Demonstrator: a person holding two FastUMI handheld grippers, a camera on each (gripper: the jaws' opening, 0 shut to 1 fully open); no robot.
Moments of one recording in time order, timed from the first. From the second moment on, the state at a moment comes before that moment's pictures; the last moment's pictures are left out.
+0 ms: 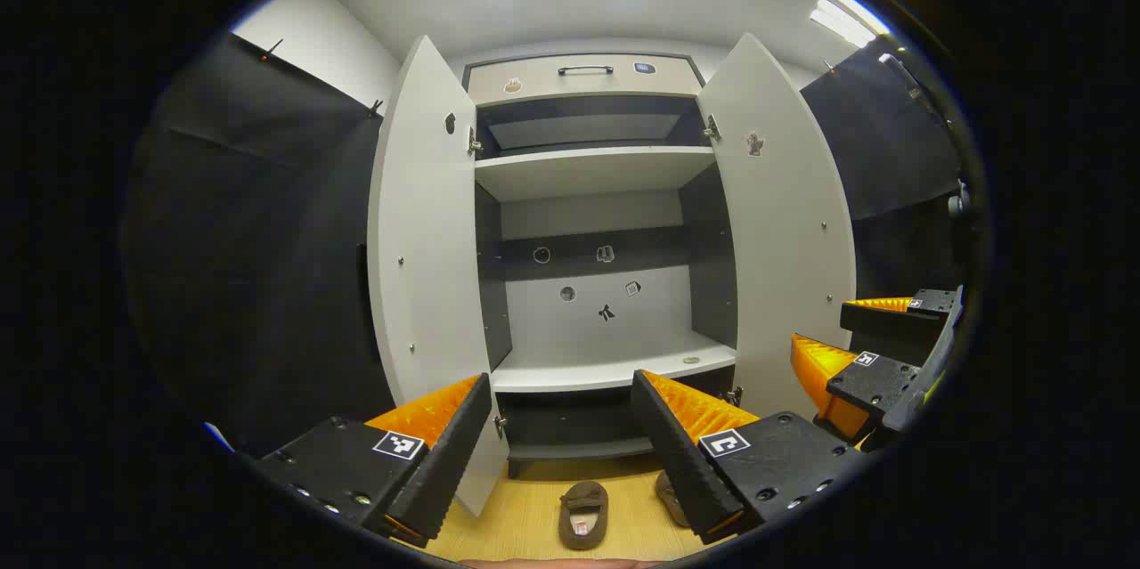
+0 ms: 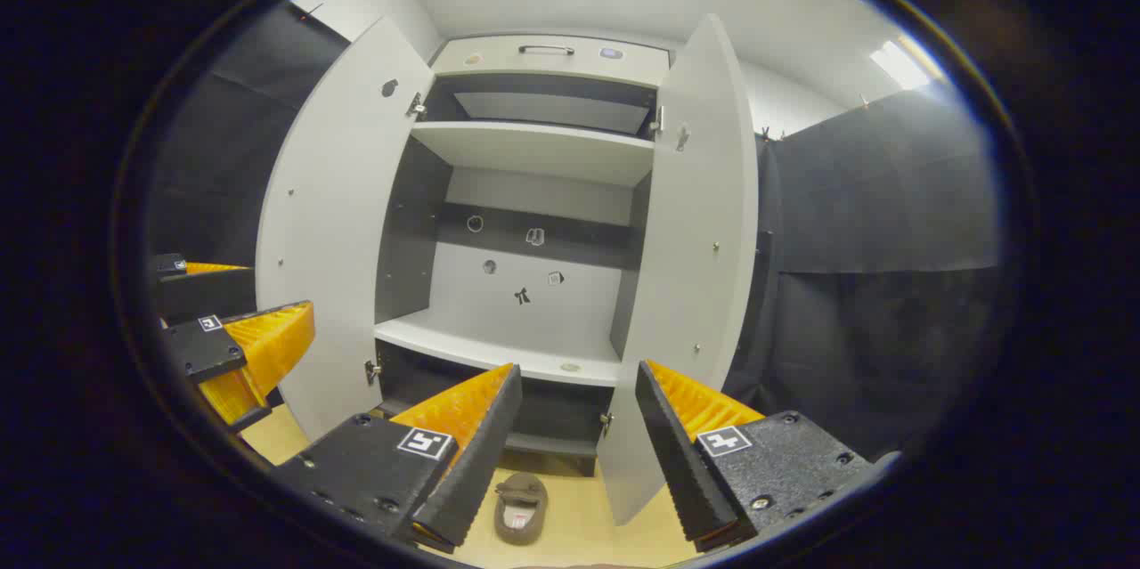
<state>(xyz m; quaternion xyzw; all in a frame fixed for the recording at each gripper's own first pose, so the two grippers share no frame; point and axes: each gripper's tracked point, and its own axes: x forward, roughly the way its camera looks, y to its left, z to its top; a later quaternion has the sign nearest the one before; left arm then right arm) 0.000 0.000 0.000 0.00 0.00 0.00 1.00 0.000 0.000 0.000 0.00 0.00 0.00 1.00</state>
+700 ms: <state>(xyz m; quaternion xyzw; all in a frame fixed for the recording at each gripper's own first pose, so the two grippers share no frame) -0.004 -0.002 -0.001 0.01 0.00 0.00 1.00 -0.001 0.004 -0.005 0.00 0.01 0.01 1.00</state>
